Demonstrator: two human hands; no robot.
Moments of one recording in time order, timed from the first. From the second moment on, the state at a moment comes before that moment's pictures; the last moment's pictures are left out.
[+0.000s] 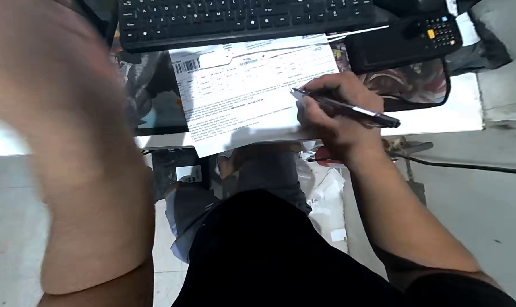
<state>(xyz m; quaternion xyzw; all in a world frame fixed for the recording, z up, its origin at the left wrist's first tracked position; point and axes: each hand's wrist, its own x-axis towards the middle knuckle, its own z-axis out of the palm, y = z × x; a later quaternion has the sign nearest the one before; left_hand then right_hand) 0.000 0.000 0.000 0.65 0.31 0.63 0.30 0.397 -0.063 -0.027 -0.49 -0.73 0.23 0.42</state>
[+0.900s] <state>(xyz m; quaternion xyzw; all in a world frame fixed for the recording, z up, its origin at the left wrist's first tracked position) 0.145 0.000 -0.020 0.62 0.42 0.42 0.52 0.395 -0.061 -0.027 -0.54 -0.71 0.22 0.40</state>
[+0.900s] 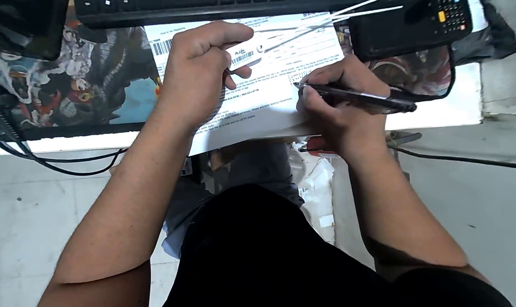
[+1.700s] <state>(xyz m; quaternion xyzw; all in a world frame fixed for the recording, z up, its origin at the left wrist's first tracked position) 0.146 0.000 -0.021 0.62 0.42 0.43 0.51 0.396 -0.061 -0.027 -0.55 -0.71 0.19 0.39</state>
